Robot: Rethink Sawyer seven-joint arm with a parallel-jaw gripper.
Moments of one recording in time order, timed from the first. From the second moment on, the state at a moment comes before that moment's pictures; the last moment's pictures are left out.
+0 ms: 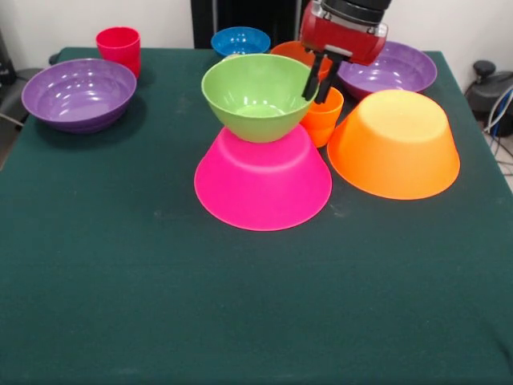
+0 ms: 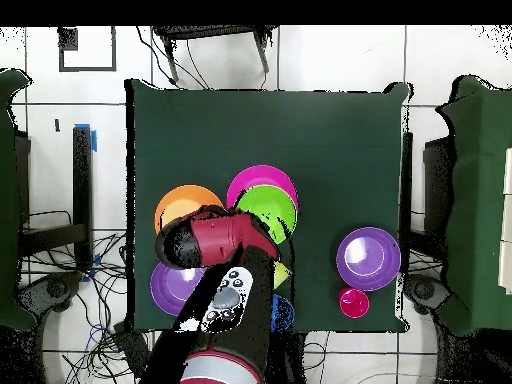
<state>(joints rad) 0.14 -0.57 -0.27 1.67 -0.16 0.32 2.02</state>
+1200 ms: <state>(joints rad) 0.14 -0.56 -0.29 1.67 -0.05 0.32 2.02</state>
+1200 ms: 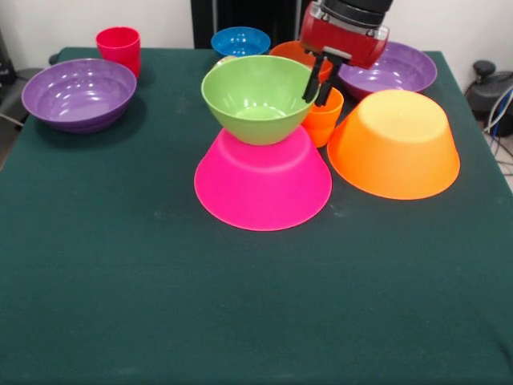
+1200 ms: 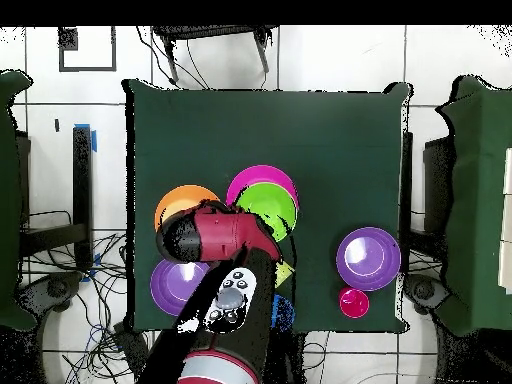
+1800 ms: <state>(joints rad) 0.14 -0.56 -0.29 1.67 -0.02 0.32 2.02</state>
